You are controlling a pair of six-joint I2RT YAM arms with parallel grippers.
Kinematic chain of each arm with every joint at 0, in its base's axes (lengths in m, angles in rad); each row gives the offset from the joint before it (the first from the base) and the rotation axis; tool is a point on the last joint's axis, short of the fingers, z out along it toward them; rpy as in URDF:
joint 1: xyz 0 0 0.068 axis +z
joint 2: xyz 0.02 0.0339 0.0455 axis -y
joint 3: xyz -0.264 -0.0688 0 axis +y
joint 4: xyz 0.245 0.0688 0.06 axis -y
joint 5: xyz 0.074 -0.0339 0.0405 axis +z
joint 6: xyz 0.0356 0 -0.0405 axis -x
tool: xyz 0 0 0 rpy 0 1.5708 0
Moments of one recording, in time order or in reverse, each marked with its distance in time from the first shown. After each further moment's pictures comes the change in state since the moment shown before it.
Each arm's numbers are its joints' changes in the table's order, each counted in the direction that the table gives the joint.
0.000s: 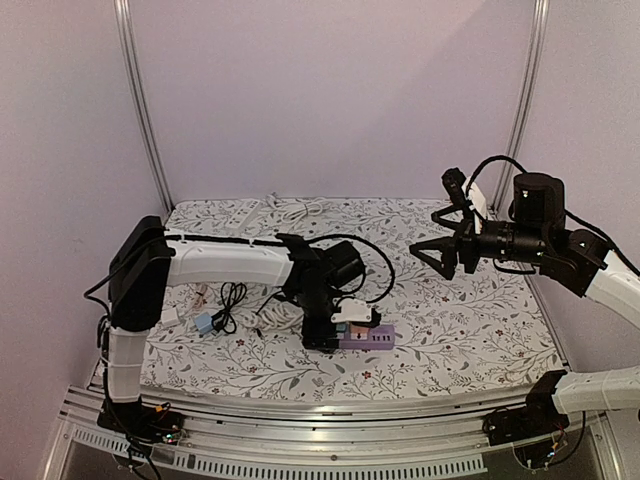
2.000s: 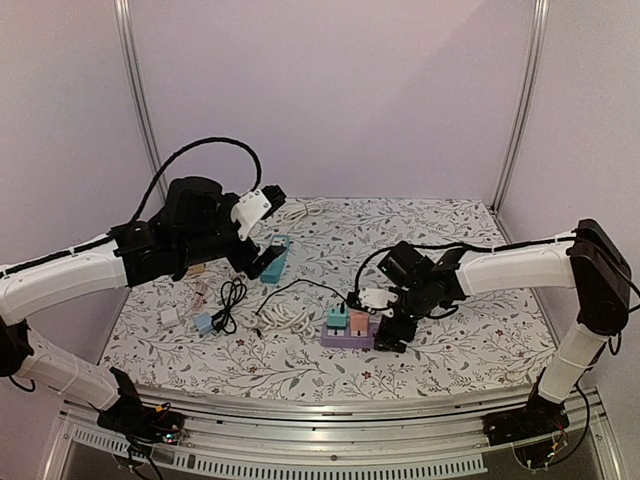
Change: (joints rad) left arm 0.216 0.845 0.594 0.617 0.231 0.225; right arm 0.226 -0.719 -0.083 -0.214 -0.266 0.292
